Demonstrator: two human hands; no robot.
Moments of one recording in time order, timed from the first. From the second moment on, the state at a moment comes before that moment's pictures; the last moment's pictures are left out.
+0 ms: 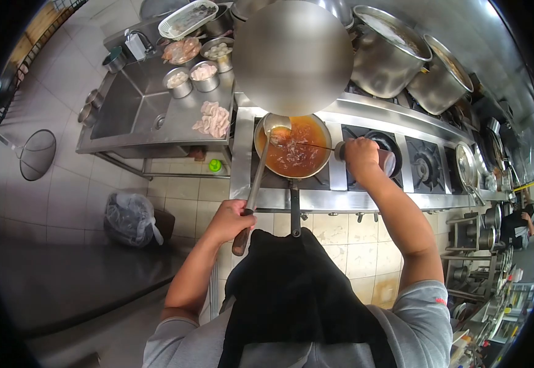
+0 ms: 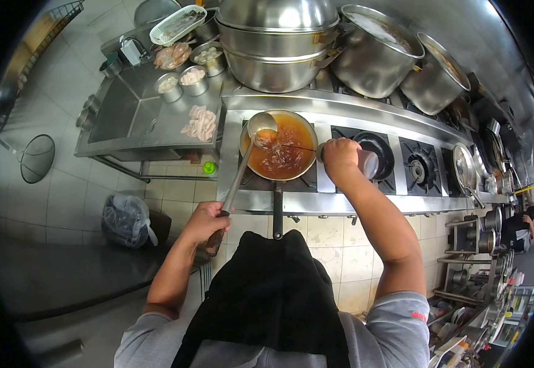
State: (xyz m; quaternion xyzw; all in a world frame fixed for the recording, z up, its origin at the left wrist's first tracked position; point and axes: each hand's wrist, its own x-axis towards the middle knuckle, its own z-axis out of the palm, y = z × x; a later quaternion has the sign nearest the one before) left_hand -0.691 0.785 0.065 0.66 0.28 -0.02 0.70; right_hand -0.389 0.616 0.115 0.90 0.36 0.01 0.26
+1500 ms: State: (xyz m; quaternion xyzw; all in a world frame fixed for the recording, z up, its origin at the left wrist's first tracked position) left_hand -0.695 0.792 0.069 0.63 0.25 -0.06 0.73; right_hand -0.393 0.617 0.105 0.91 0.36 0.02 0.21
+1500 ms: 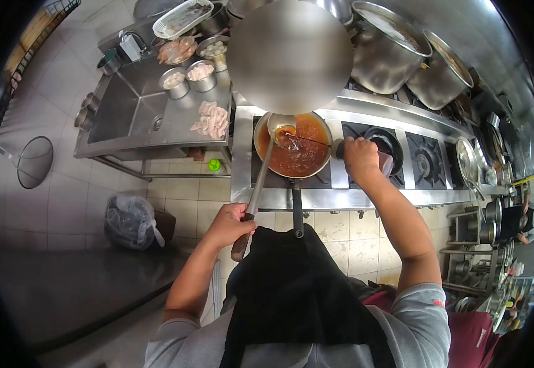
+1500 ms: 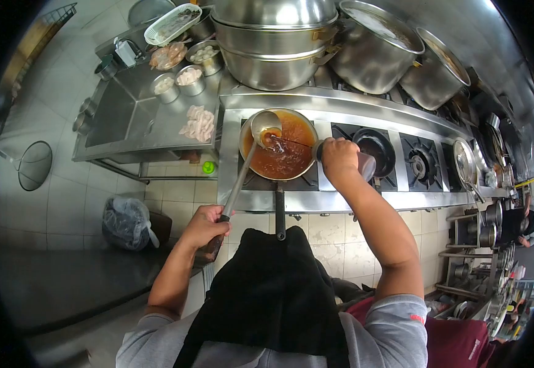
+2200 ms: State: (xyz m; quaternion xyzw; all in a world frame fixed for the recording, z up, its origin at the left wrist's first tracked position) left_hand -0.682 0.805 0.036 0.55 0.26 -0.10 0.79; right_hand -0.398 0.607 0.102 0.92 0.35 0.03 0.19
